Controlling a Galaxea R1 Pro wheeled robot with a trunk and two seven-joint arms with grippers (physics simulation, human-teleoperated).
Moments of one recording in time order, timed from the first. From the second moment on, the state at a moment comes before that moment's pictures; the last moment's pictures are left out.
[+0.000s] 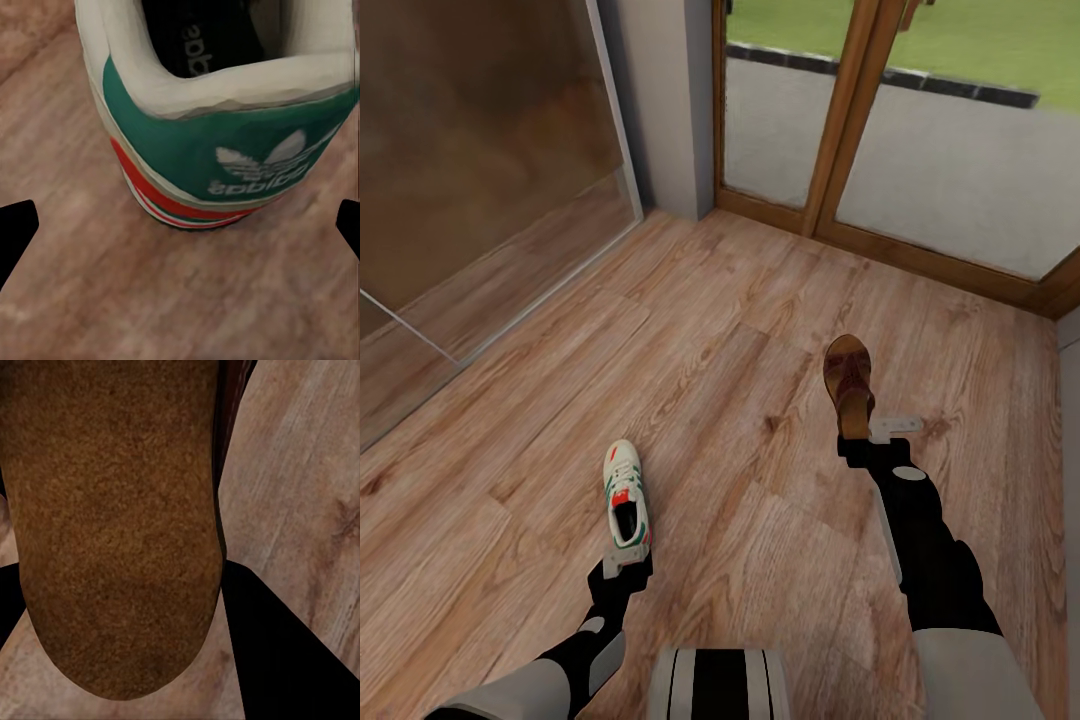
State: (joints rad) left arm -0.67 -0.09 -0.20 -0.11 0.32 -0.48 0.14; right arm -0.59 0.05 -0.13 -1.37 0.28 0.59 0.01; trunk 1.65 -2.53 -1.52
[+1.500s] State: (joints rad) left arm -0.67 -0.09 -0.20 -0.11 0.32 -0.49 0.14; right arm -0.59 0.05 -0.13 -1.37 0.28 0.59 0.01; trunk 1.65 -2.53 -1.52
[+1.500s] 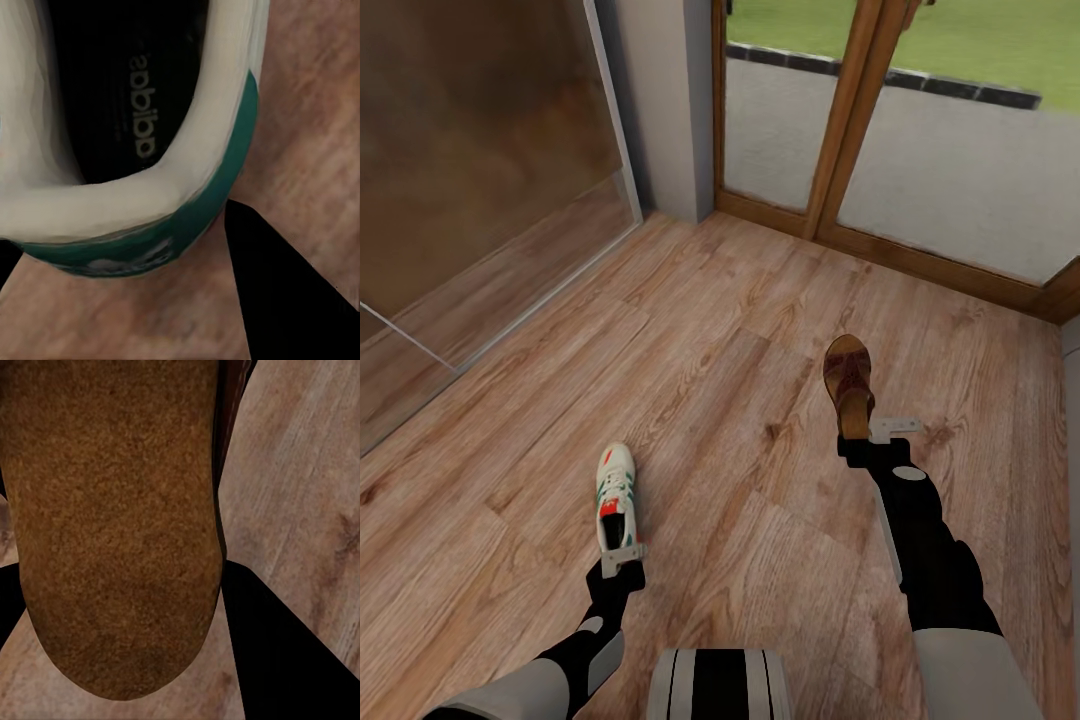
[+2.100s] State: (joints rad) left arm -0.67 -0.09 -0.20 -0.11 0.32 -0.51 0.14; right arm -0.59 0.05 -0.13 -1.37 0.28 0.59 0.01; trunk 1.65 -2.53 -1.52
